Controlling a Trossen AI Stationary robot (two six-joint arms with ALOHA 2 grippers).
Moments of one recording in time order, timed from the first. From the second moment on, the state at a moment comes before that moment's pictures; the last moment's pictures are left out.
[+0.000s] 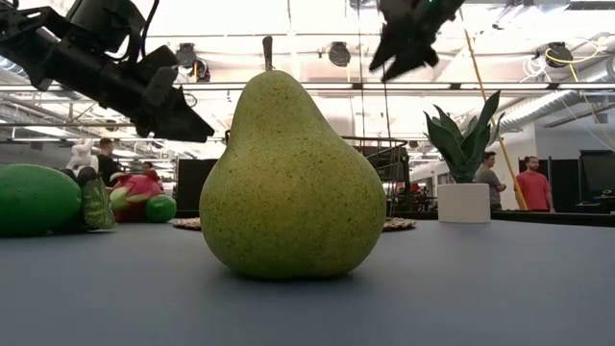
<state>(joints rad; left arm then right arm) 0.10 0.96 0.29 0.27 -0.36 -0.18 -0.28 1.26 1.22 -0.65 0.18 0.22</state>
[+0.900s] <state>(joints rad) -0.16 0.96 0.29 0.17 -0.42 -0.45 -0.12 1.62 1.45 -0.20 0.05 -0.16</state>
